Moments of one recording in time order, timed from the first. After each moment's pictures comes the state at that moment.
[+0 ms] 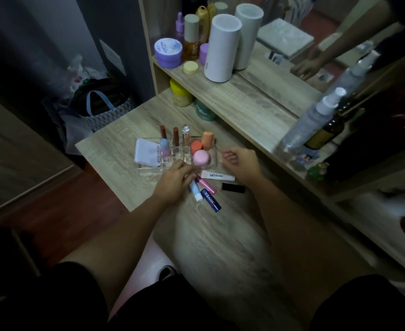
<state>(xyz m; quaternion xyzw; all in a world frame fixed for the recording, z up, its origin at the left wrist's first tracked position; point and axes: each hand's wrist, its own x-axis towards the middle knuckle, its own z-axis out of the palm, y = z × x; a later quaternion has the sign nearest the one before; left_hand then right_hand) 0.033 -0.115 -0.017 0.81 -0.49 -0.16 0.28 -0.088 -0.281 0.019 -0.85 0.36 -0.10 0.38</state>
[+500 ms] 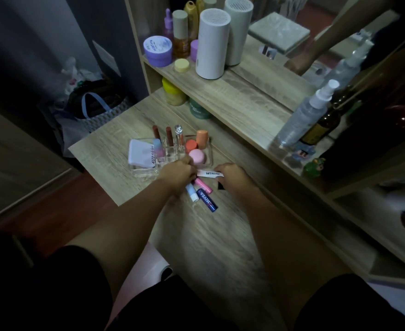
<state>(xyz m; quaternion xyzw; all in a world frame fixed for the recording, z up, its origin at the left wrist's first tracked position) 0.041 -0.152 -0.007 0.79 -0.59 -0.18 0.02 -0.095 -0.271 -0.006 -0.92 0.30 0.11 0.23</state>
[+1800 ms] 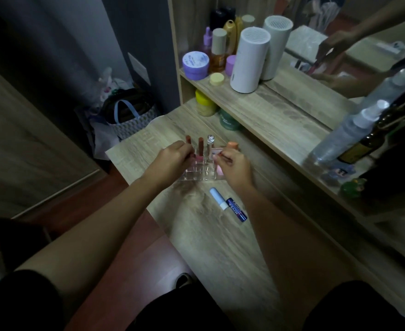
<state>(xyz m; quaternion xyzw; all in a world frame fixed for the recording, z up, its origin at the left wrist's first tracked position) 0.097 -0.097 0.059 0.80 -0.56 -0.03 0.21 -0.026 -0.235 0.011 -0.79 0.35 -0.19 0.46</state>
